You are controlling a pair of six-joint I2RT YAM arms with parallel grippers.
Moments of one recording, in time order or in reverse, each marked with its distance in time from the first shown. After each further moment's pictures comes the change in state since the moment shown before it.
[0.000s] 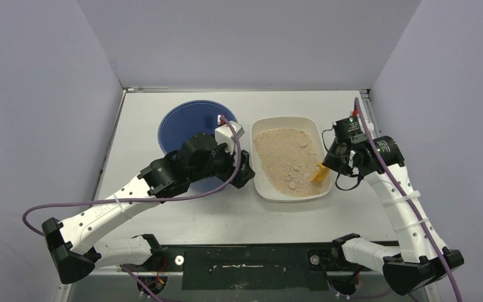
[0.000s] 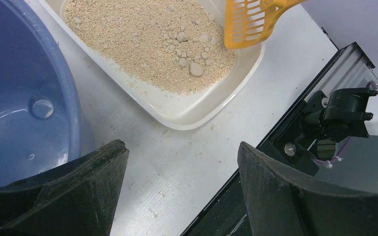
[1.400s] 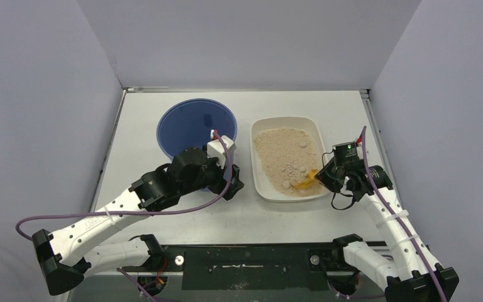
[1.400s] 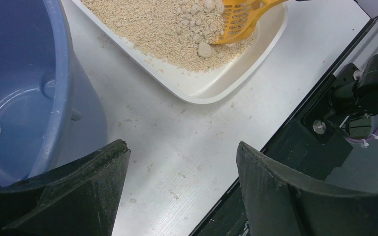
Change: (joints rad) left arm -0.003 -0.150 -0.180 0.011 -0.026 0.086; right arm -0.089 -0.185 -0.471 0.338 -0.143 0.249
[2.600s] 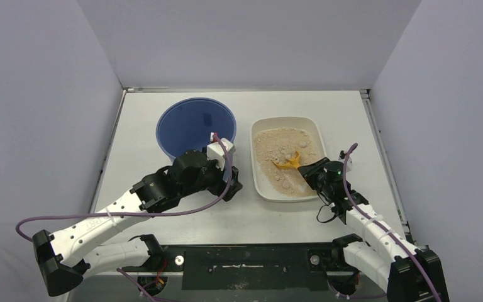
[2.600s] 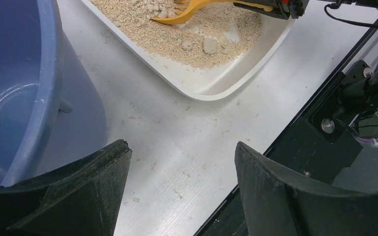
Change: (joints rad) left arm 0.000 -0.007 -0.039 0.024 -0.013 0.006; right arm 0.027 -0.018 -0.520 0.896 -0.055 0.108
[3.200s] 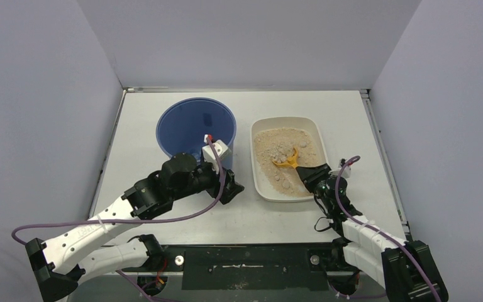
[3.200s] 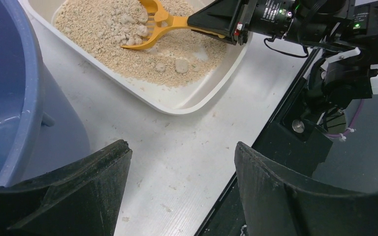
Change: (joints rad) left arm 0.000 -0.085 -0.046 0.087 0.102 0.024; right arm 0.000 0.043 -0.269 0.592 -0.034 0.001
